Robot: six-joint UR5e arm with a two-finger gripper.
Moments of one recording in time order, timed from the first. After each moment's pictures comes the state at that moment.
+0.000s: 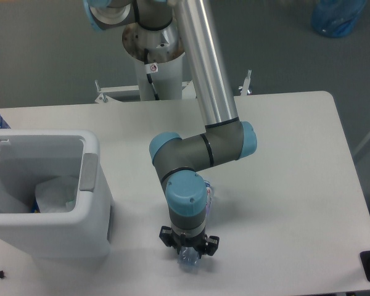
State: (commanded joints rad) arm 2.32 -2.27 -1.45 -0.82 1.56 0.56
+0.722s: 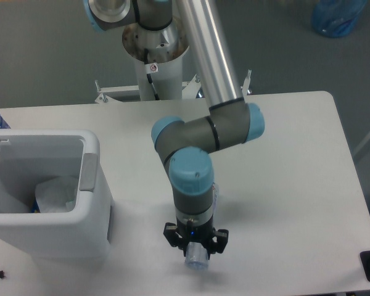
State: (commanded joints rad) arm 2.38 -2.10 -1.41 -0.73 1.44 0.39
